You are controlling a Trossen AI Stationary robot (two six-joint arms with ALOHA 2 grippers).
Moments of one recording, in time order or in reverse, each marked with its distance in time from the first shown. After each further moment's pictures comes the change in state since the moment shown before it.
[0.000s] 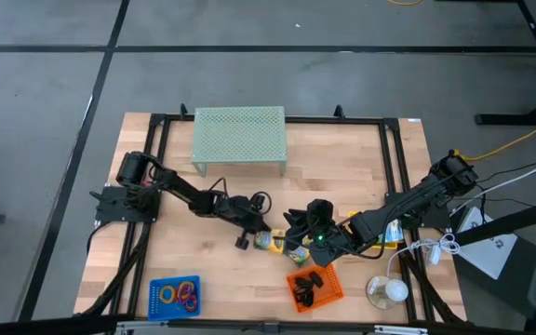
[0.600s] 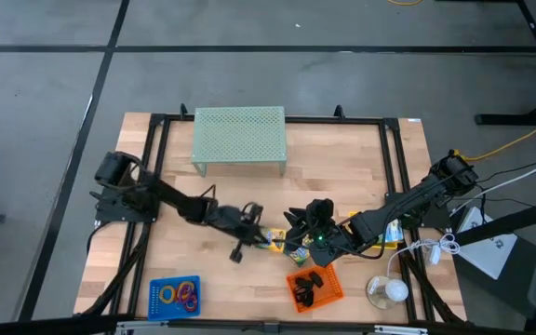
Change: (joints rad) left arm -0.141 -0.154 0.010 -0.027 -0.033 -0.017; right arm 0.002 0.000 0.000 0.001 0.020 -0.086
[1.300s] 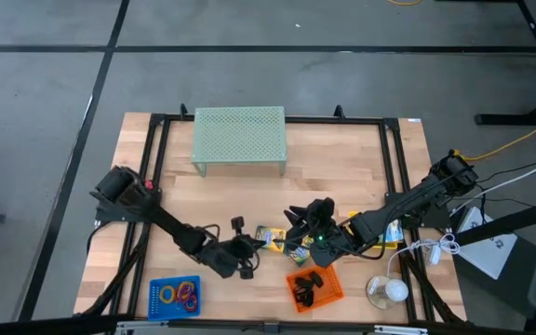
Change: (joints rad) left arm -0.296 0.078 0.169 -0.302 -0.819 -0.457; right arm 0.004 0.000 0.000 0.014 0.049 -0.017
